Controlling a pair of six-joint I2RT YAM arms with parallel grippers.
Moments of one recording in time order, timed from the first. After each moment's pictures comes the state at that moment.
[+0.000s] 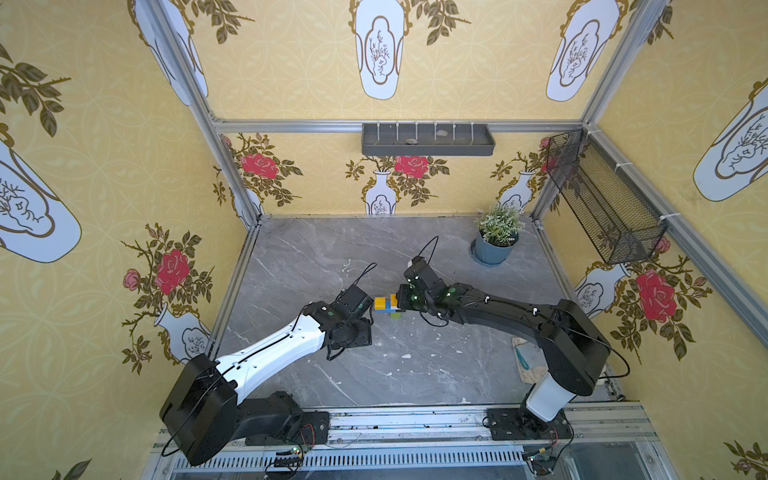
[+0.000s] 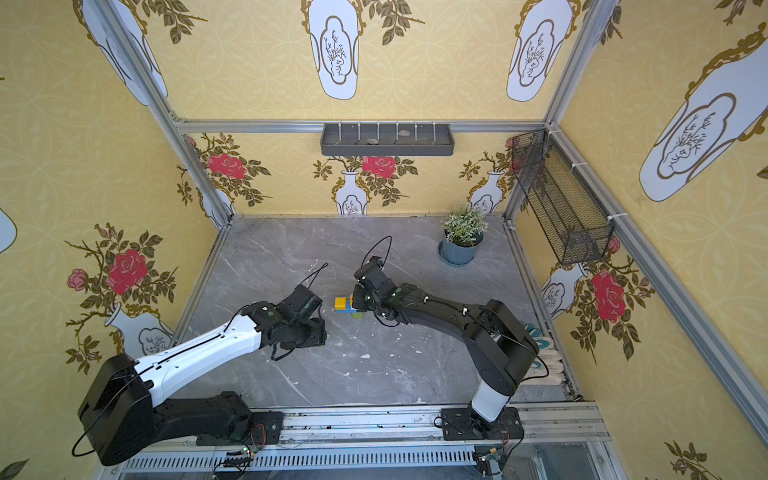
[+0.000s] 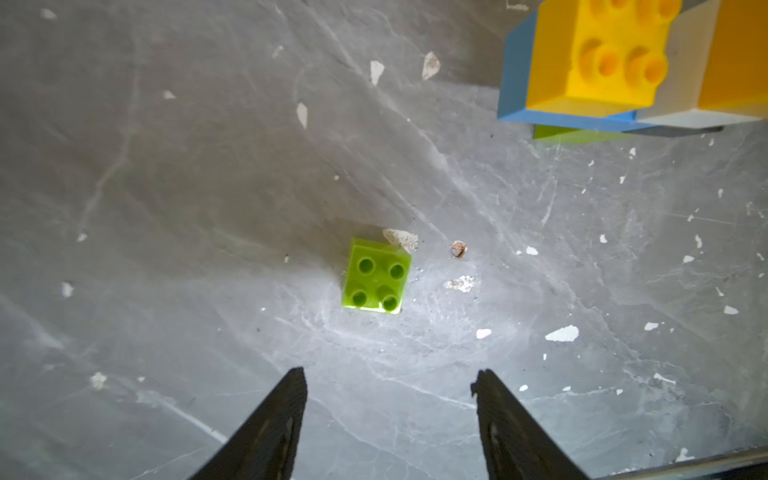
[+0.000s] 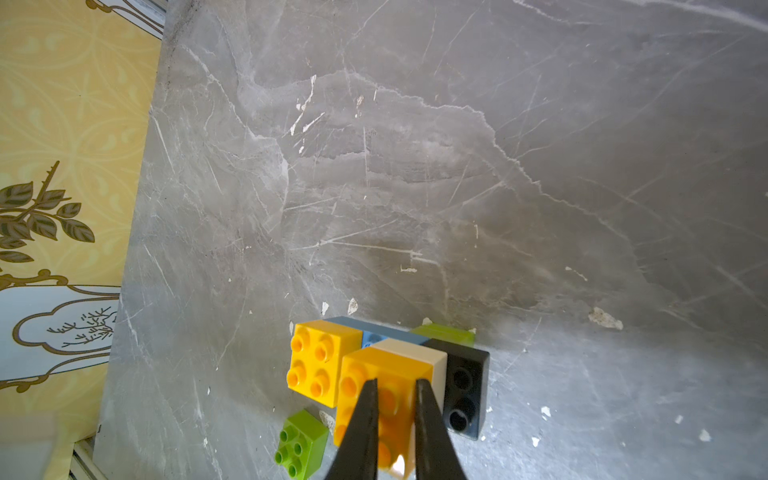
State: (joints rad) left arm -0.76 1.31 0.82 -0.75 -0.05 -0.78; right arm 0.91 1.71 1.06 -0.24 0.04 0.81
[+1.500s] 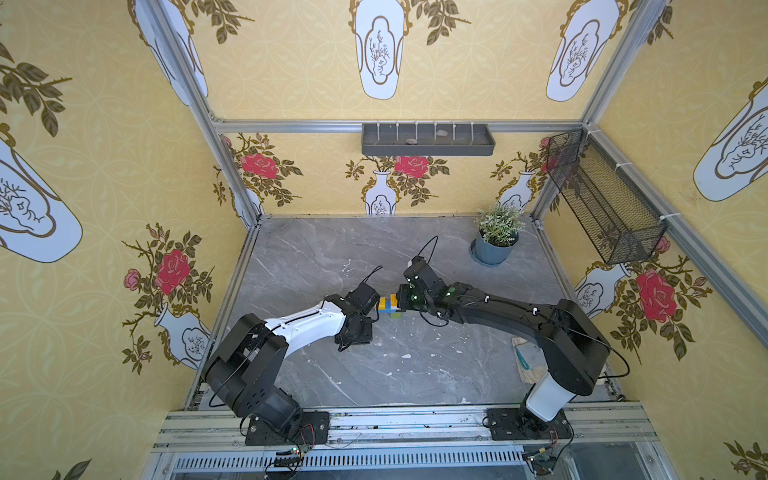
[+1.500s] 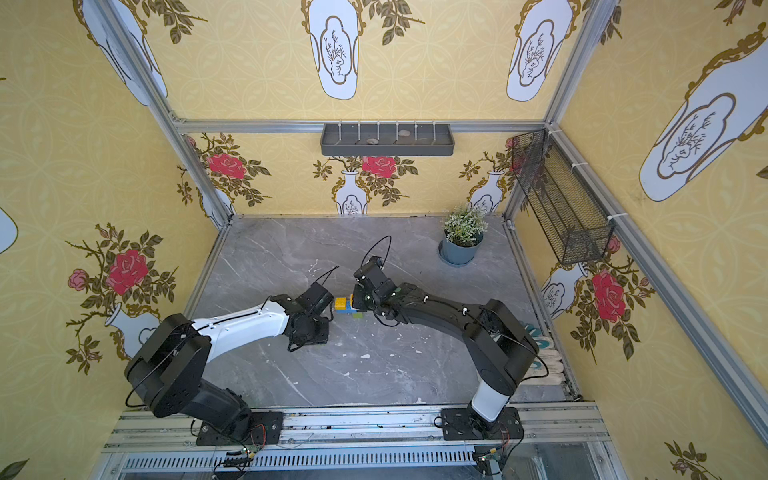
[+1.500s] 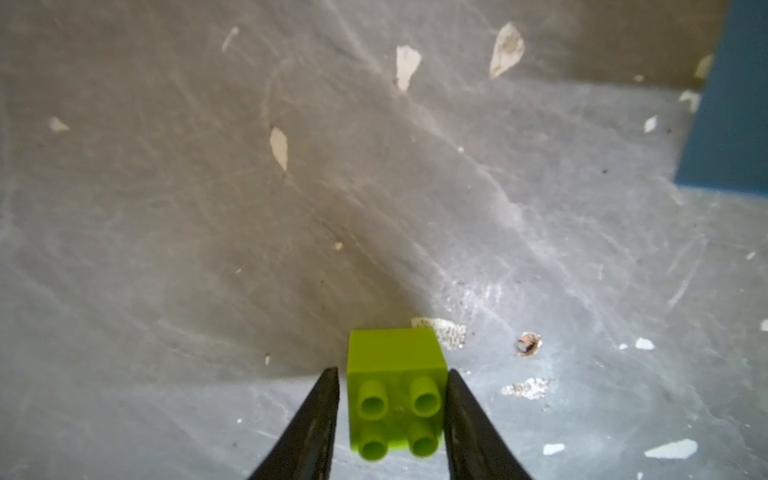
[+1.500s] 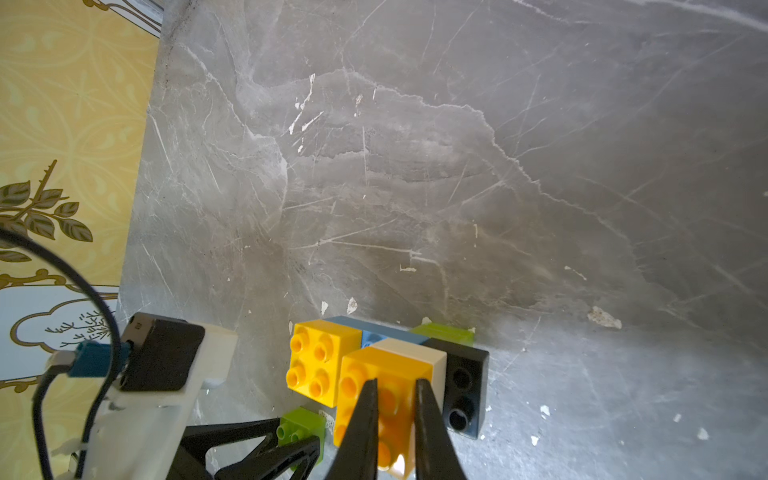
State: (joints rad) left arm -0.69 1.56 0.83 -0.66 -0.05 -0.71; right arm 0.91 1.71 1.07 -0.25 0.04 0.80
